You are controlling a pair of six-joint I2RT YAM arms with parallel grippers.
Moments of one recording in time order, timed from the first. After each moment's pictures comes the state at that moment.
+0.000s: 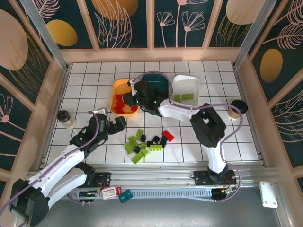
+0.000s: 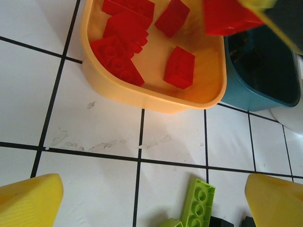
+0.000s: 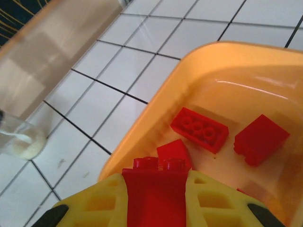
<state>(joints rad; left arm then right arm) -0.51 0.85 0.47 -0.30 -0.08 -0.75 0.85 2.04 1.49 0.06 -0.07 0.39</state>
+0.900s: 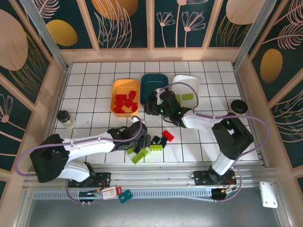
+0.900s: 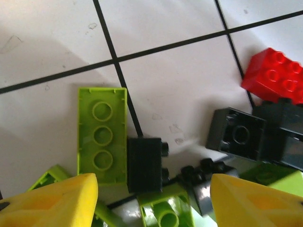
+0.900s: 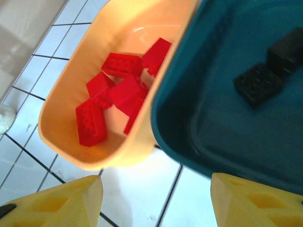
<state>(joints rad) -1.00 1.40 0.70 -0.32 -0.18 -0.70 0.72 1.63 0.89 0.19 -0.10 0.47</state>
